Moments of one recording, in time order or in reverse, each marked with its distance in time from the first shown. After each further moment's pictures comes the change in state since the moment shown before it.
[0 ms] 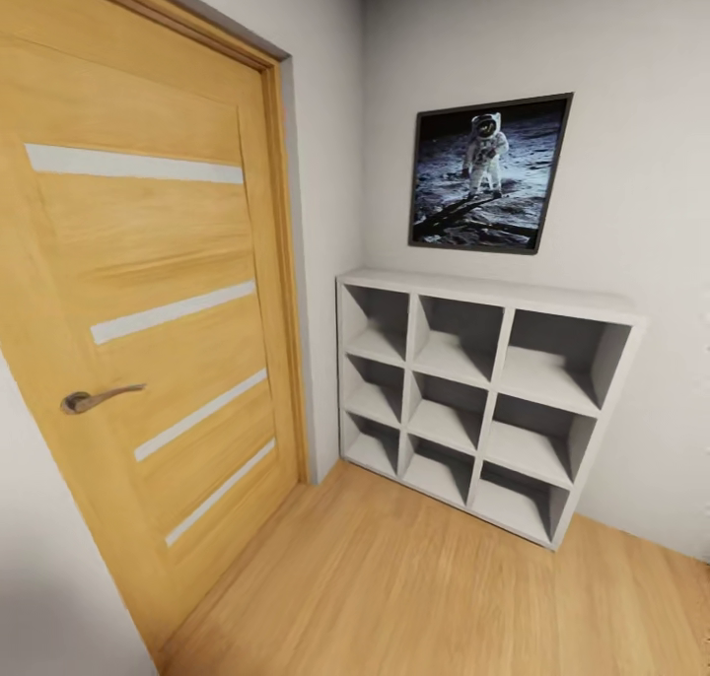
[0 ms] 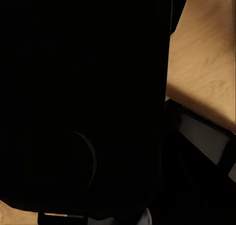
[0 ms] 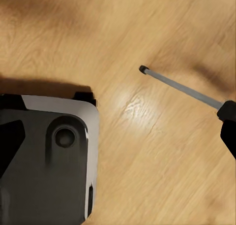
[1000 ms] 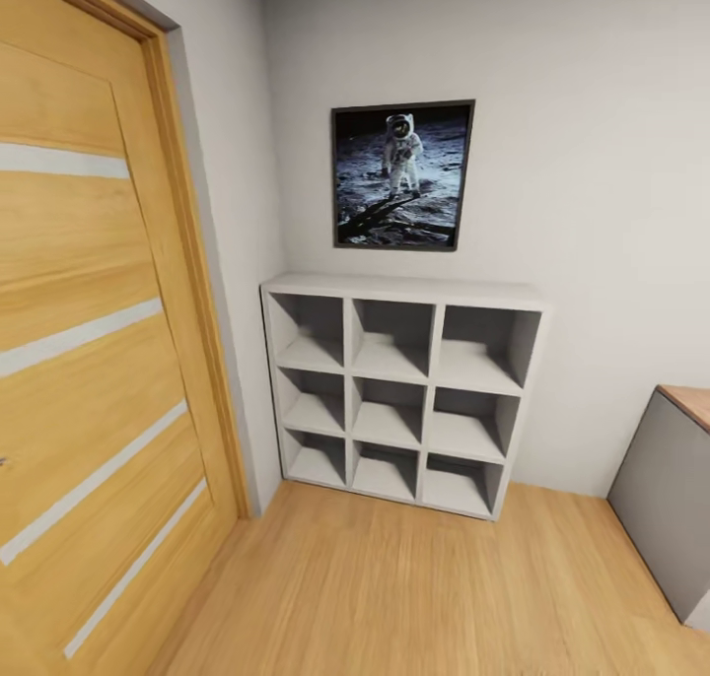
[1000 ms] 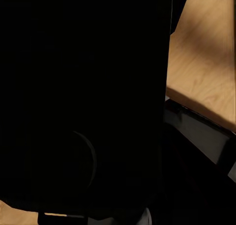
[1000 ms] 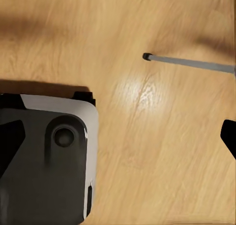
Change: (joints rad) left arm 0.000 -0.001 0.000 0.000 -0.001 -0.001 0.000; right arm 0.000 -0.001 0.000 0.000 0.005 0.000 0.000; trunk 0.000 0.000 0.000
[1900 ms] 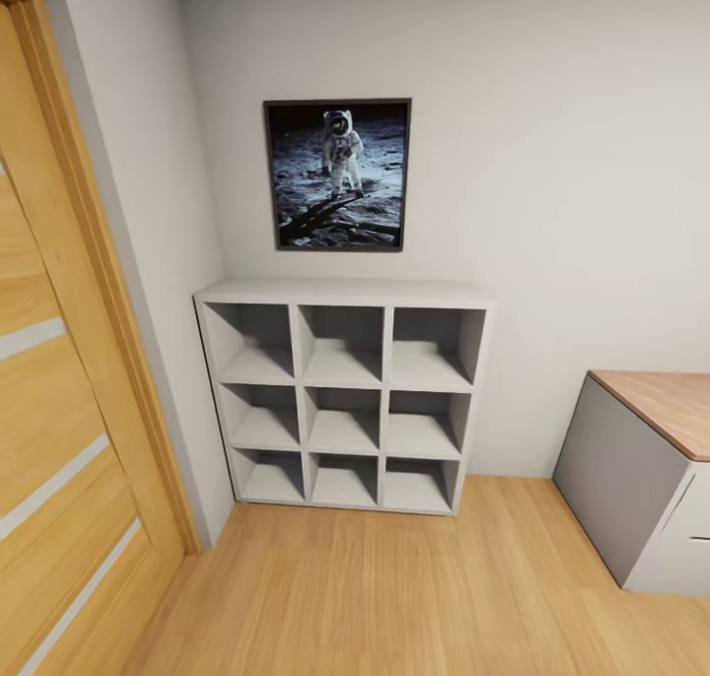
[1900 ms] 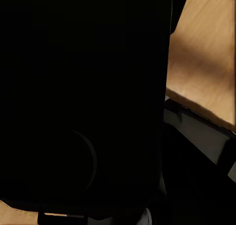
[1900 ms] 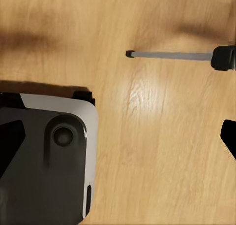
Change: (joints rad) left arm 0.000 0.000 0.000 0.000 -0.001 0.001 0.000; right arm 0.000 -0.001 0.001 0.000 0.003 0.002 0.001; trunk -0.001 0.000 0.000
